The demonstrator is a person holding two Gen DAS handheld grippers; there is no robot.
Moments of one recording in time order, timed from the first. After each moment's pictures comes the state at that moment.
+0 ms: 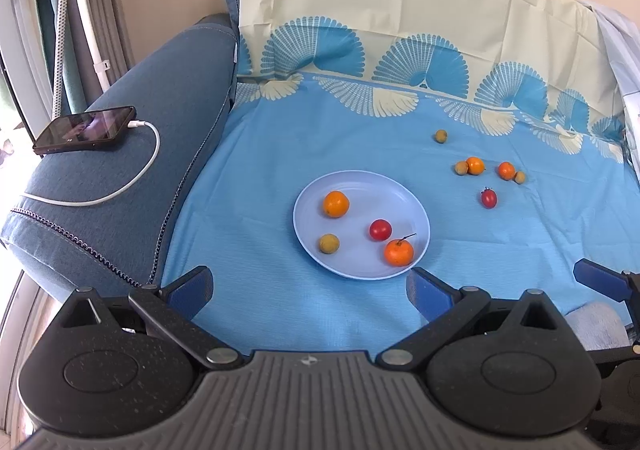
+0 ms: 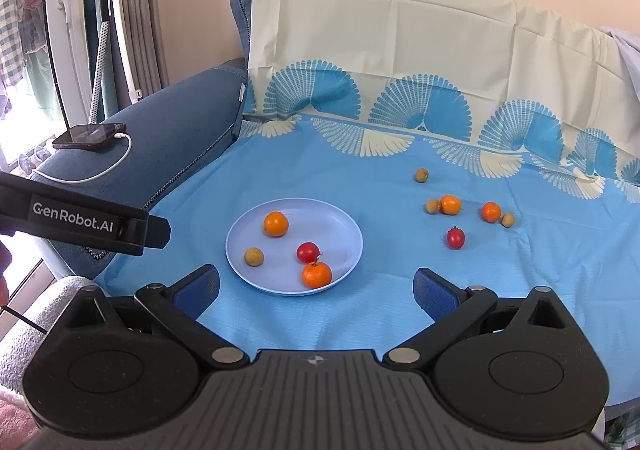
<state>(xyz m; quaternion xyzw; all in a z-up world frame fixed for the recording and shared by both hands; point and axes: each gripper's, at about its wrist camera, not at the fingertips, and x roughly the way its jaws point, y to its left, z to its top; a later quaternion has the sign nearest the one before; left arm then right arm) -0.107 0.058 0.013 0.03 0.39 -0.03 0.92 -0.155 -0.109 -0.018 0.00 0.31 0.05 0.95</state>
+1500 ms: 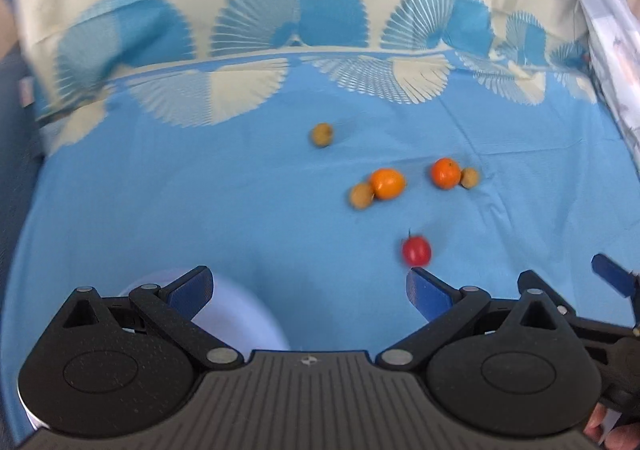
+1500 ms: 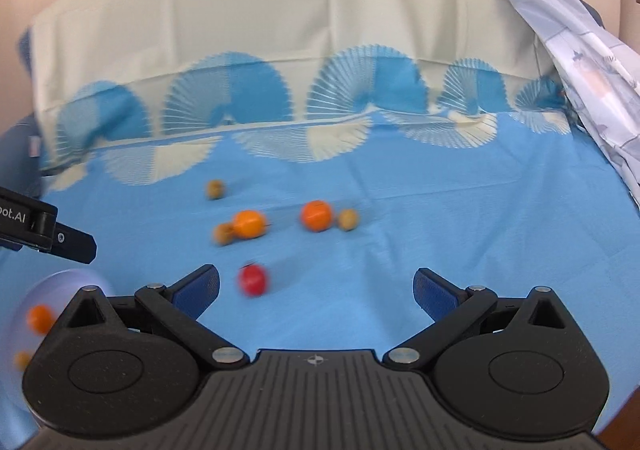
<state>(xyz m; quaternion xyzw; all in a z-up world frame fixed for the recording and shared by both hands) 0.144 -0.172 -0.074 0.11 0.47 -0.17 0.86 -0.009 -0.316 -0.106 0.08 0.31 -0.16 0.93</state>
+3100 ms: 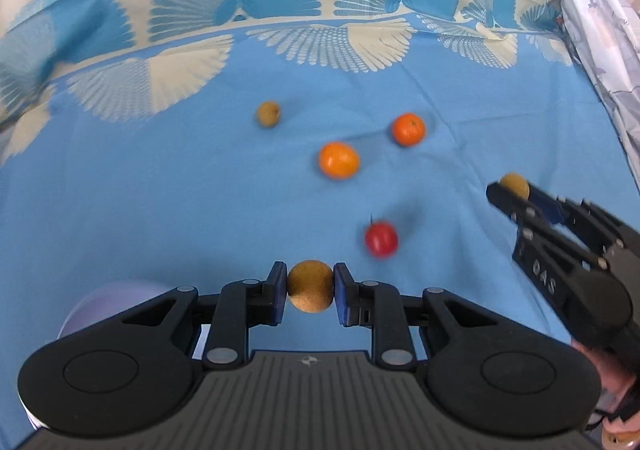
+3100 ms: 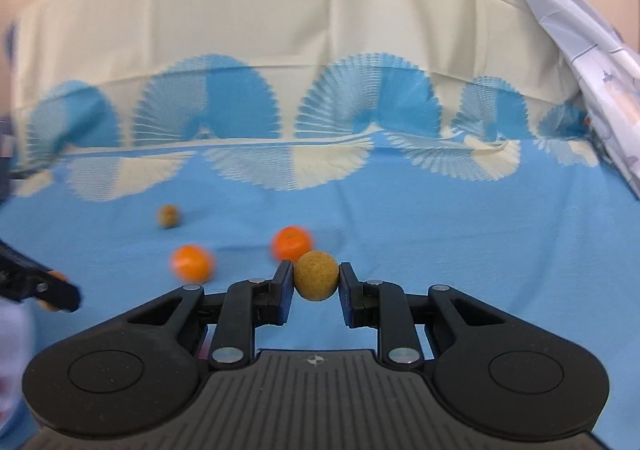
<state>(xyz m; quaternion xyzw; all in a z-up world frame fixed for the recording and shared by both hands) 0.137 -0.181 -0.084 0.13 0.50 -0.21 0.83 0.043 -0.363 -0.145 0.06 0.28 -0.12 0.95</state>
